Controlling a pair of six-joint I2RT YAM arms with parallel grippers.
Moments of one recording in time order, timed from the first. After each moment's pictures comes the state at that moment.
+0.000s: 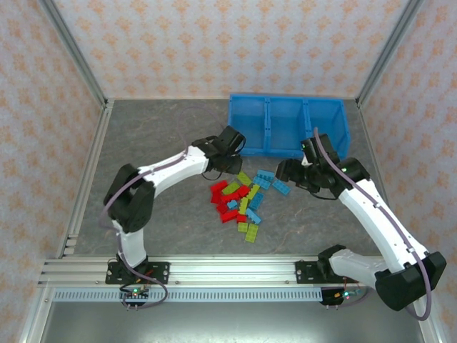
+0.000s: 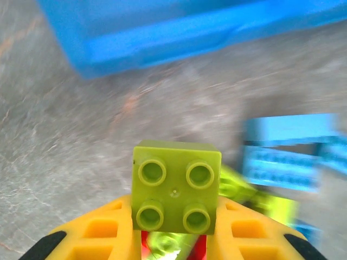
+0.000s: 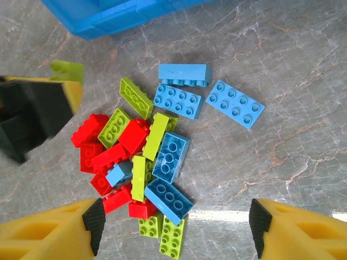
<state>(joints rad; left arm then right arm) -0.69 1.82 1.45 -0.63 -0.07 -0.43 0.42 1.08 1.13 -1.04 -0.09 0.69</state>
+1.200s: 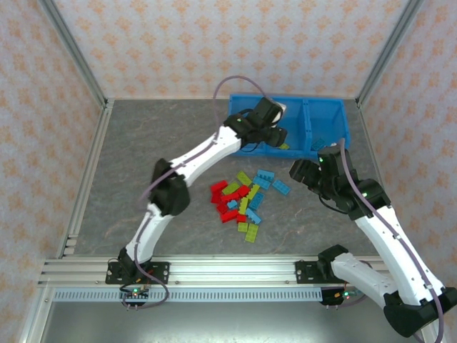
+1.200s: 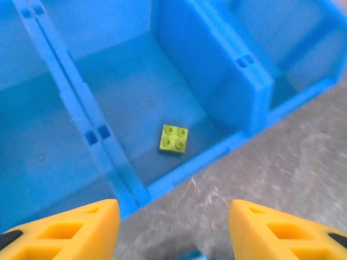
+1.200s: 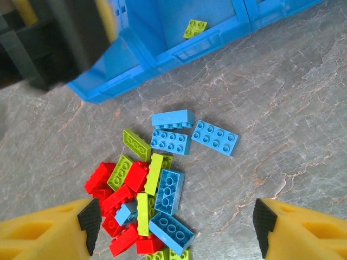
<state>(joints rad) -0.74 2.19 2.17 -0.74 -0.05 -0.24 0.42 0.87 1.06 -1.00 0.07 0.81</state>
